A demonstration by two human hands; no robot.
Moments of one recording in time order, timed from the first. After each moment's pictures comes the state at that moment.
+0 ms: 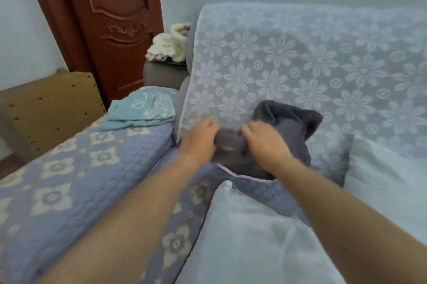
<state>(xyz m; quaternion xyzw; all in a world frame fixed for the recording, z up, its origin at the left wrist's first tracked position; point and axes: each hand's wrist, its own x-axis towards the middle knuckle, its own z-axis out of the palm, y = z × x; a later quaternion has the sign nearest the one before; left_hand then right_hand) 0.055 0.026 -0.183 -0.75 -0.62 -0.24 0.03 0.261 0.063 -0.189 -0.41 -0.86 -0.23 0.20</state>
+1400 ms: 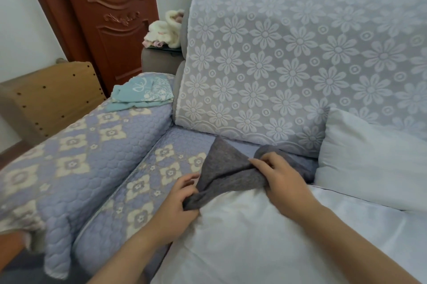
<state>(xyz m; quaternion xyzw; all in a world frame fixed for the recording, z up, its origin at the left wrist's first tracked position) 0.036 -0.200 -0.290 -0.69 -0.53 -0.36 -0.34 0.335 -0.134 -0.245 -0.47 -0.86 -0.03 0.22</state>
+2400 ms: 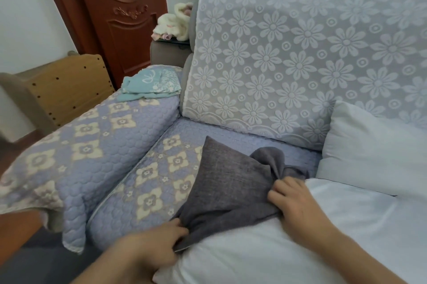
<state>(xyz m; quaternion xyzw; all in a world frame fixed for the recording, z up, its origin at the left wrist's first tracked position) 0.008 -0.268 -0.286 -0.77 -0.52 0.14 -0.33 0.353 -0.211 -0.252 -0.42 -0.89 -0.04 0.15</state>
